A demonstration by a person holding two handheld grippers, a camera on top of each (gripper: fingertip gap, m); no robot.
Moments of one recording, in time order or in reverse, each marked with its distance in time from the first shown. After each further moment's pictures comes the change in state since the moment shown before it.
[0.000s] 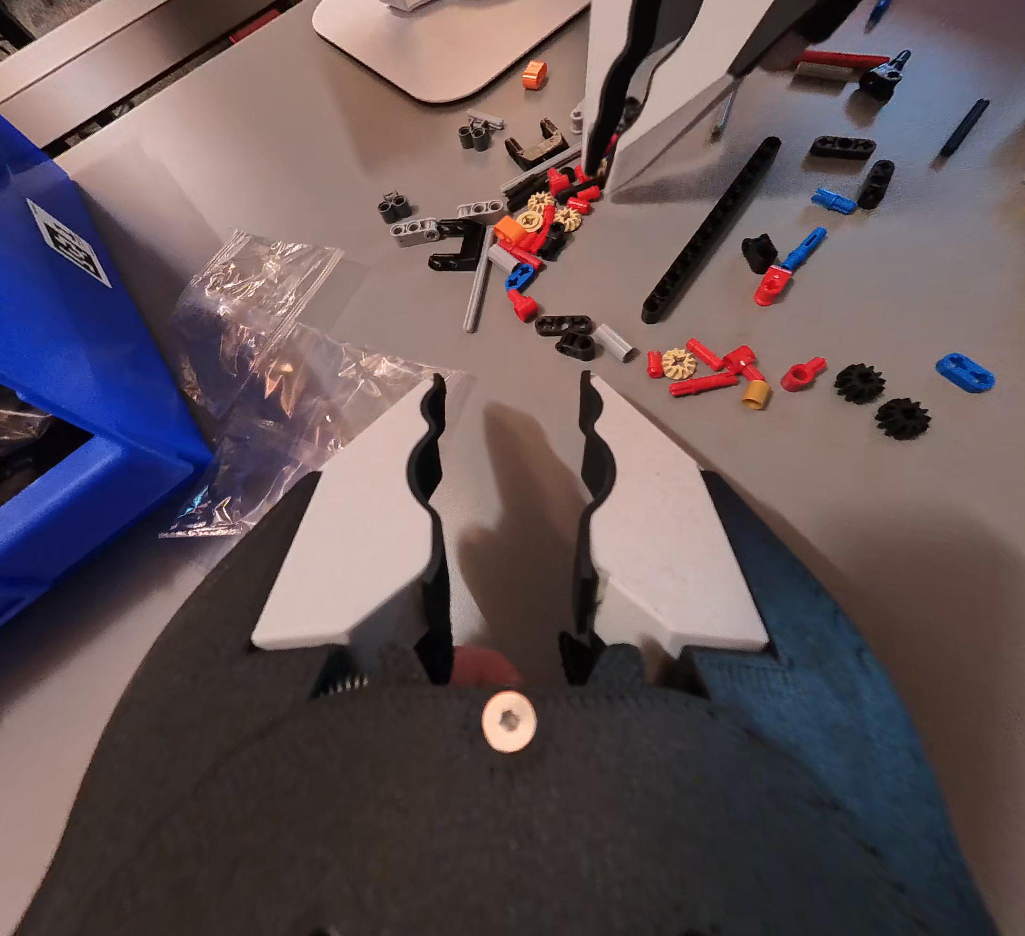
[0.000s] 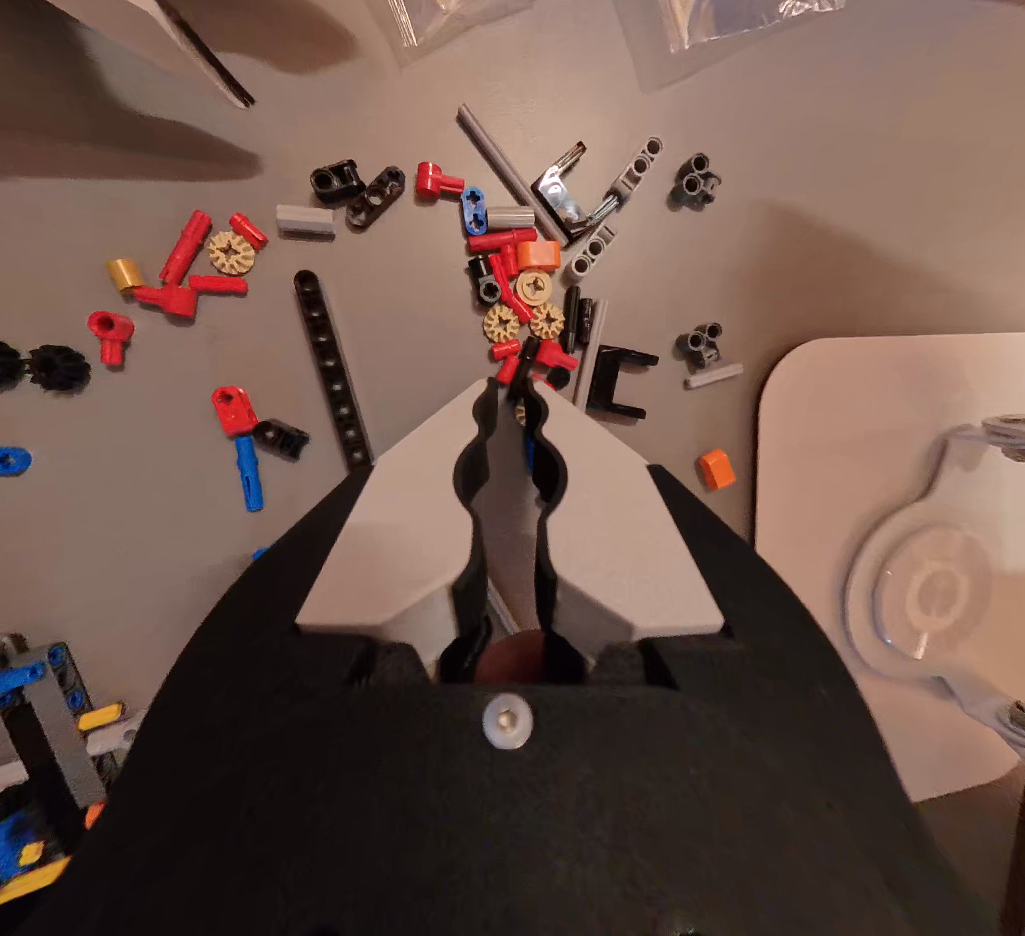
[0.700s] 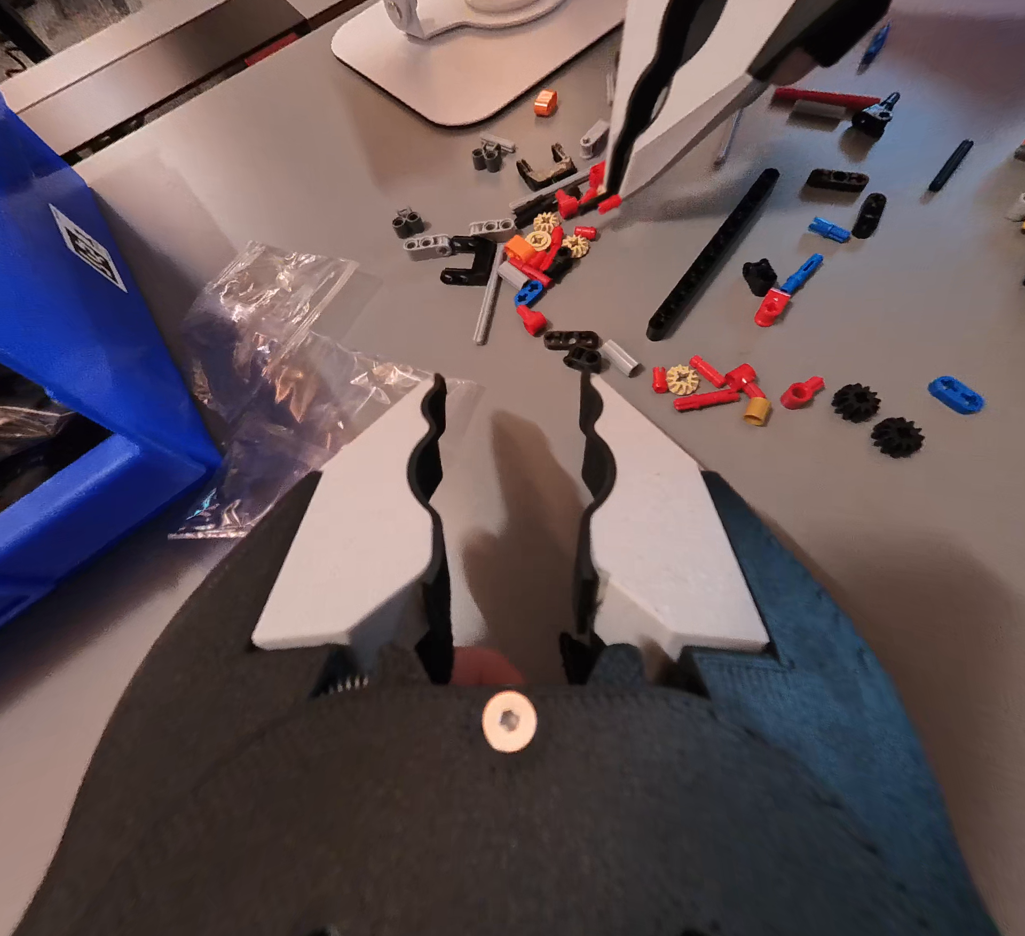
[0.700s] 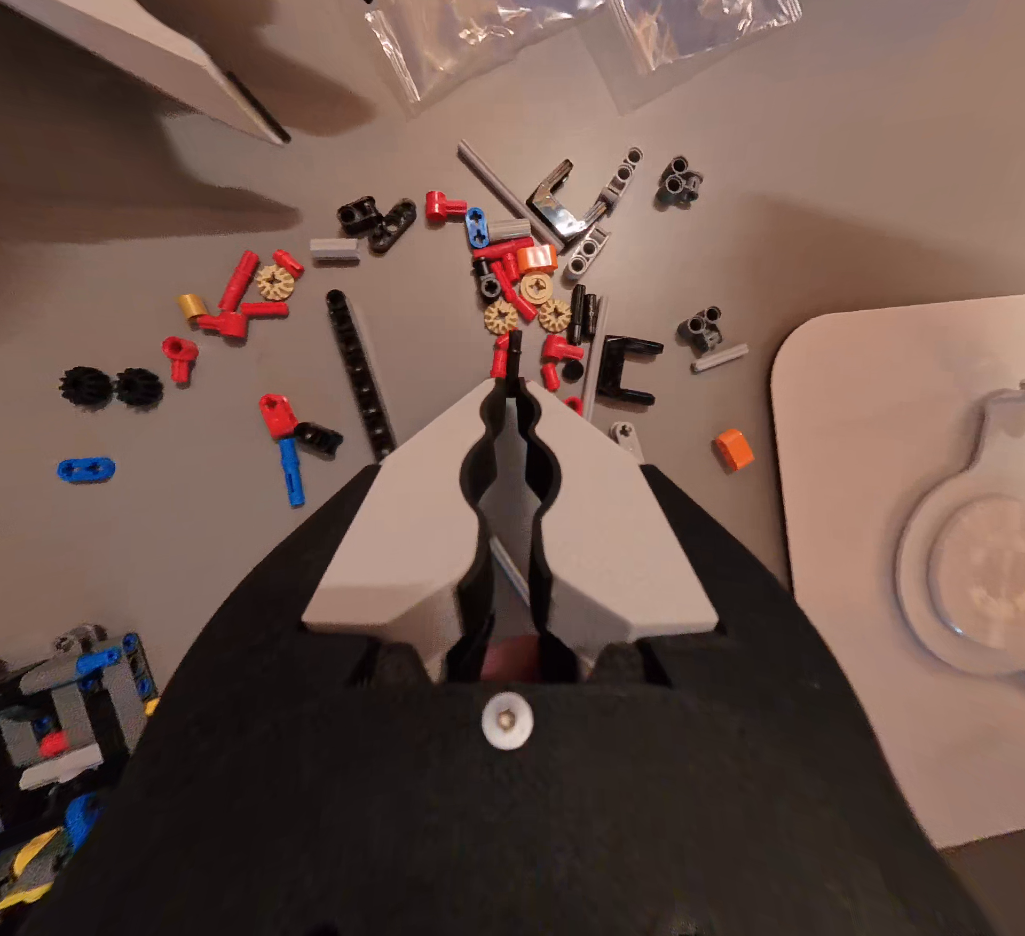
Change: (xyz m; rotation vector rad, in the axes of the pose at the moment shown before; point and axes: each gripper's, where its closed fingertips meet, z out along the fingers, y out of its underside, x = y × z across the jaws) left arm -0.004 -0.005 -0.003 0.038 -0.001 -0.028; right arm -0.004 -0.003 -0.012 0.108 -0.041 0.111
